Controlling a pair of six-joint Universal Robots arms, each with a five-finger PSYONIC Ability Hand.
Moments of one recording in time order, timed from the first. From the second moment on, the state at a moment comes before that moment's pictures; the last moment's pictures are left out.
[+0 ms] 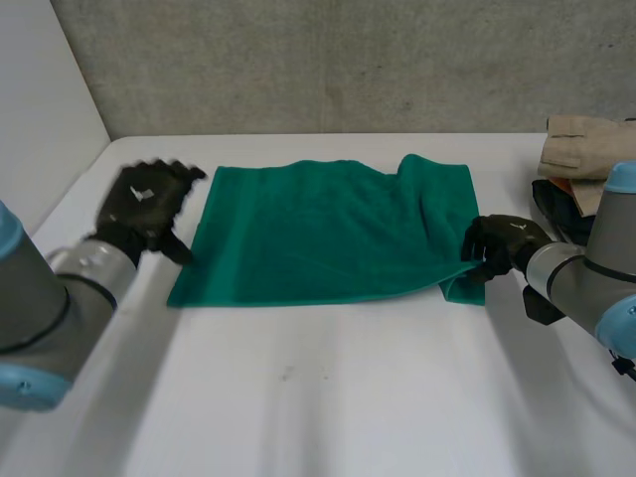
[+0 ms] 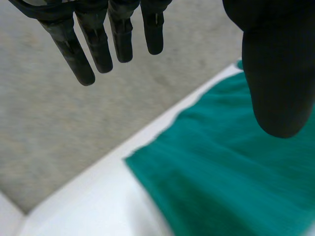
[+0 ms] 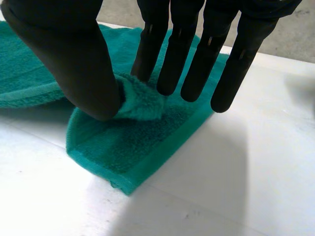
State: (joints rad) left arm 4.45 -1.83 -1.80 3.56 -1.38 3.43; right arm 1.76 -0.93 1.35 0.03 1.34 3.09; left_hand 0.28 0.32 0.32 0.31 0.13; right_hand 0.91 0.92 0.92 0.92 0.74
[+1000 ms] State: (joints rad) left arm 4.47 -2.30 -1.50 3.54 -1.34 3.65; right arm 1.81 -0.95 1.39 -0.02 1.35 2.93; left_hand 0.85 0.84 0.83 0.83 0.63; right_hand 1.13 1.17 1.19 1.20 0.99
